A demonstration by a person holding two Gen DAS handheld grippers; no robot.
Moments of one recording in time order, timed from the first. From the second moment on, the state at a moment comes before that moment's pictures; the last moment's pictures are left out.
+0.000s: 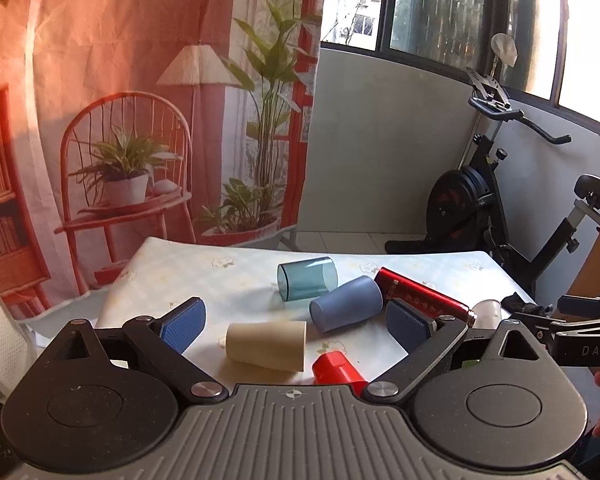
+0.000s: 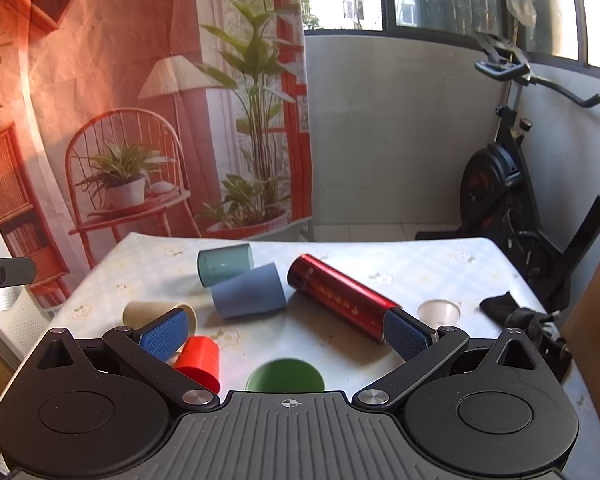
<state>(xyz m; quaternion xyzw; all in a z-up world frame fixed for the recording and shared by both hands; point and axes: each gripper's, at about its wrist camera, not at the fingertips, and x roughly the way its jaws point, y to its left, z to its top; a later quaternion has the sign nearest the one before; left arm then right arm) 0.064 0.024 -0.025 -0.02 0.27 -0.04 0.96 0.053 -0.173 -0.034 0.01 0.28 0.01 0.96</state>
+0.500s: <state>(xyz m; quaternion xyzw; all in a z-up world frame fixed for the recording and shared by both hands) 0.049 0.013 0.002 -0.01 0.24 -0.03 0.97 0.039 -0.171 -0.002 0.02 0.26 0.02 0.97</state>
